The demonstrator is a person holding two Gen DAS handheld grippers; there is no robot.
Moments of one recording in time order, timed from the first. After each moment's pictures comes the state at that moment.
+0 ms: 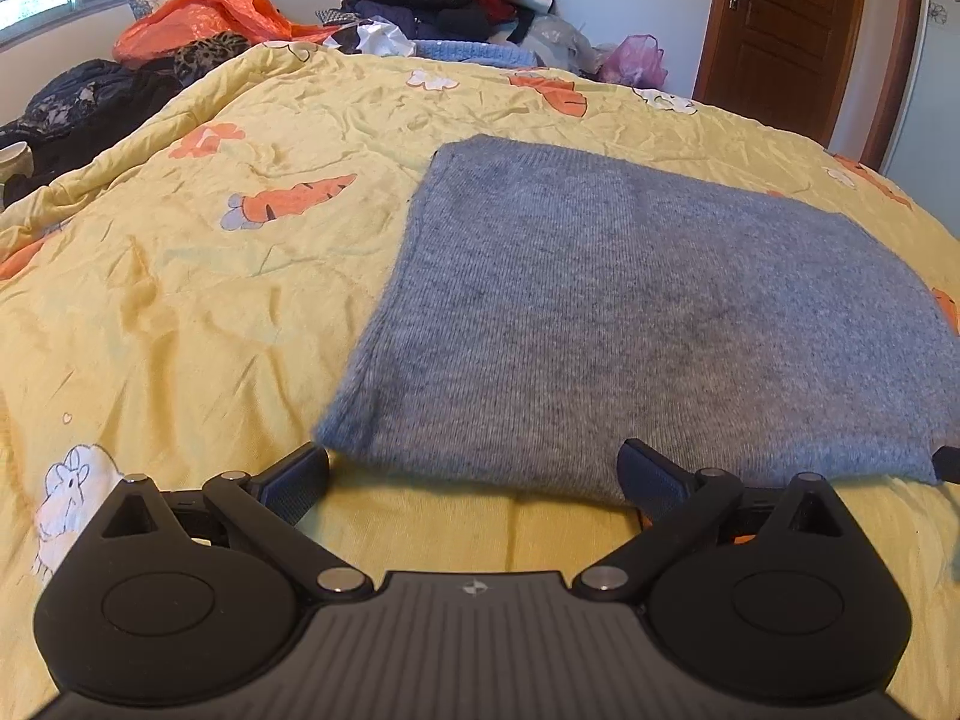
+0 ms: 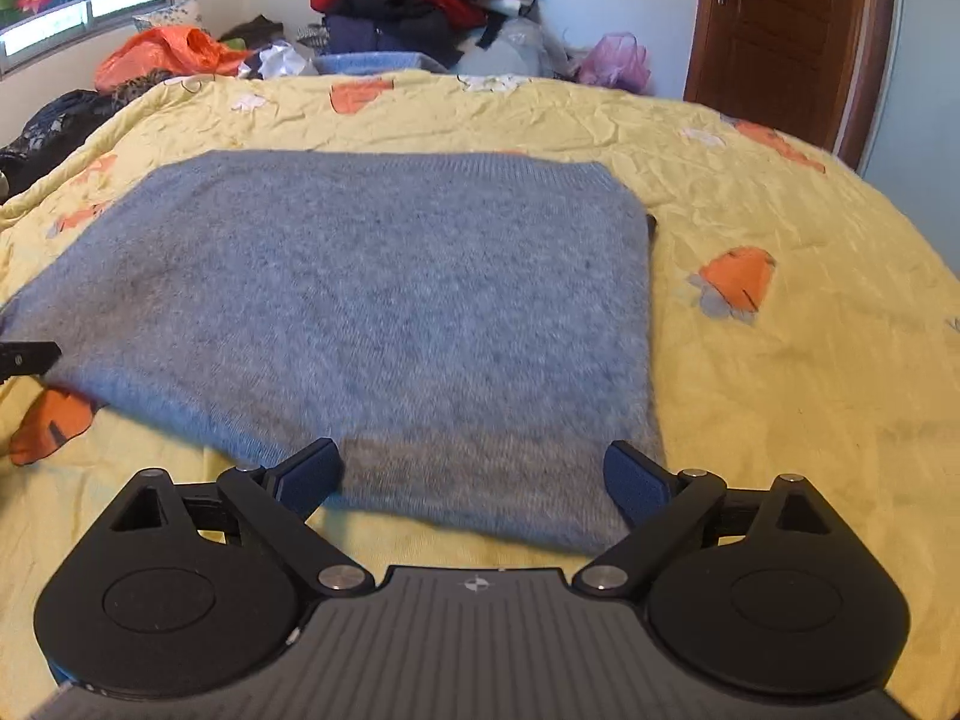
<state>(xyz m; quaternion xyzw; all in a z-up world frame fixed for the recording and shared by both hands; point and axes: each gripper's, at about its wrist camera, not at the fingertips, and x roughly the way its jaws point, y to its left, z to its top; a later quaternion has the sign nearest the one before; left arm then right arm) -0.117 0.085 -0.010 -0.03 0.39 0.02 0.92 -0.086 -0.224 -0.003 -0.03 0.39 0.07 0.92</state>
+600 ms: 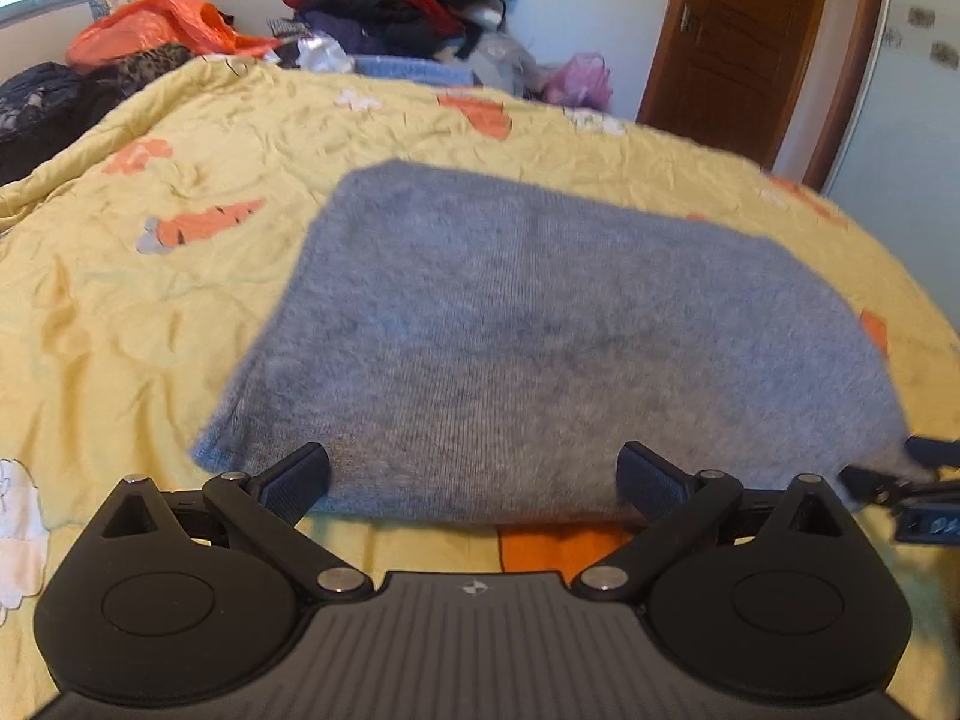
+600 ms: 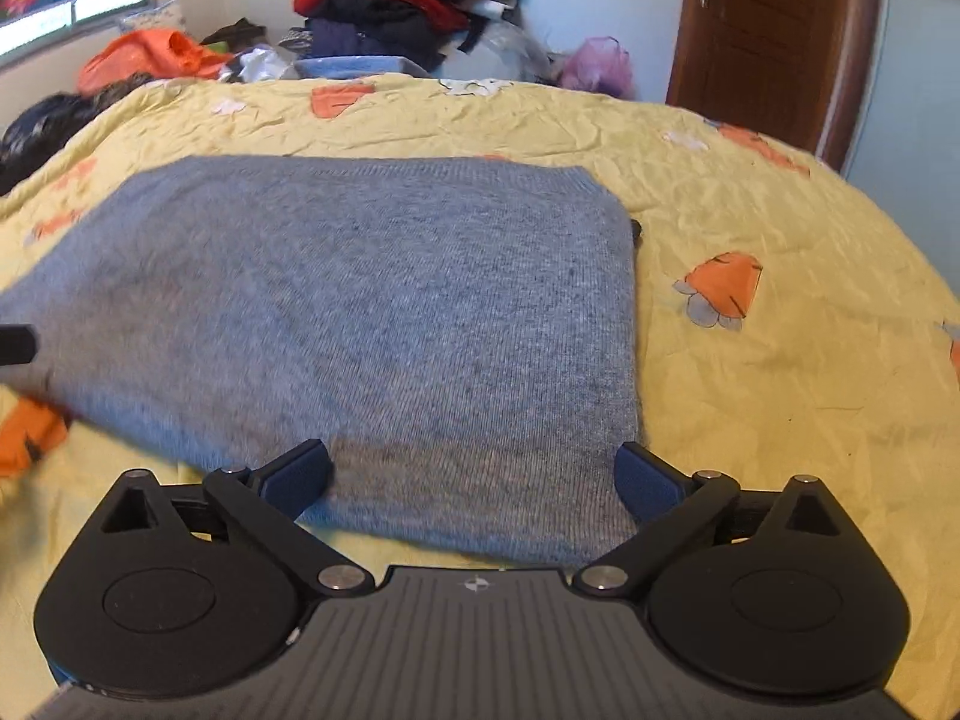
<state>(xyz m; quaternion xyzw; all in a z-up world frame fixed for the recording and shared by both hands) -0.107 0.053 -0.006 -0.05 0.38 -0.04 0.92 -0.080 -0.223 -0.010 -0.03 0.38 0.06 0.92</state>
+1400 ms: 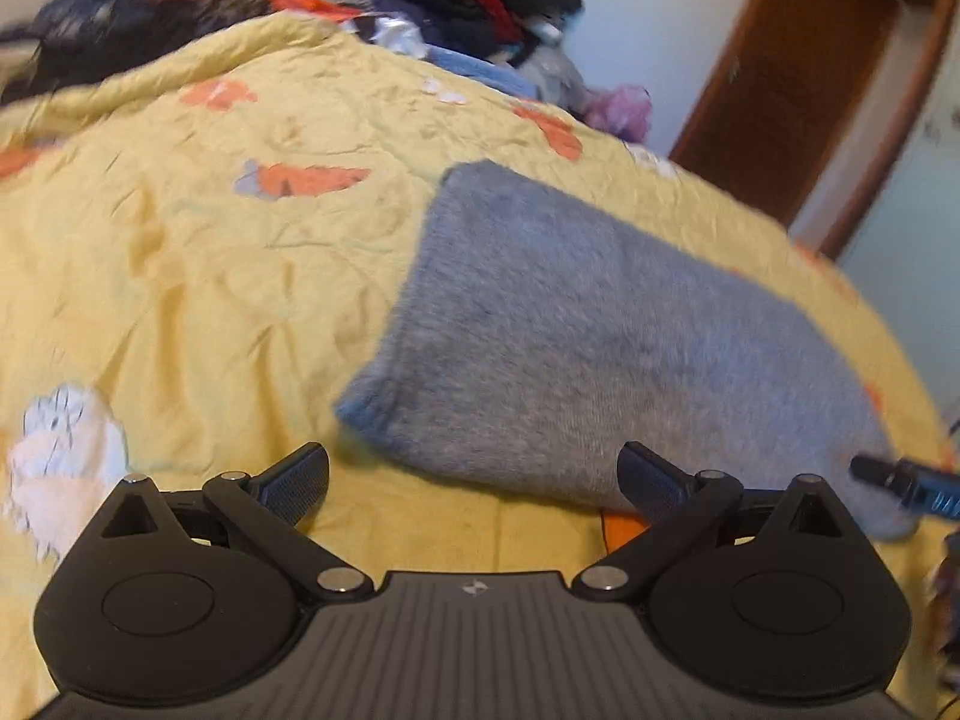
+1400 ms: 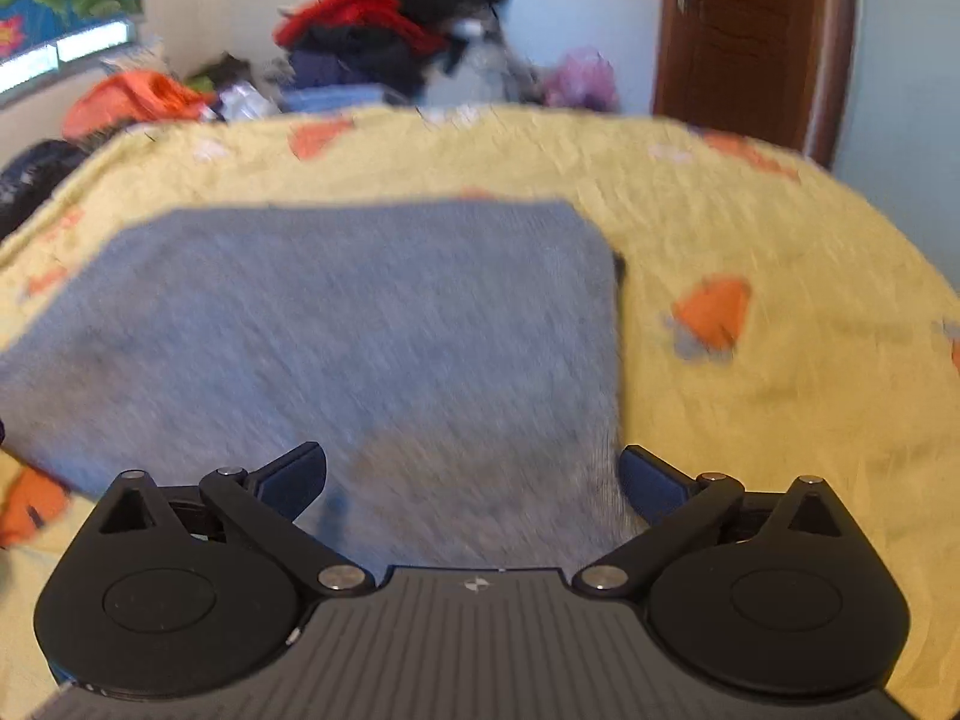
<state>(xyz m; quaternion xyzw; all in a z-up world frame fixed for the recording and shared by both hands) -0.135 0.133 -0.001 -0.18 0.37 -0.03 0.91 -0.068 -0.223 0.013 -0.02 0.34 0.06 0.94</state>
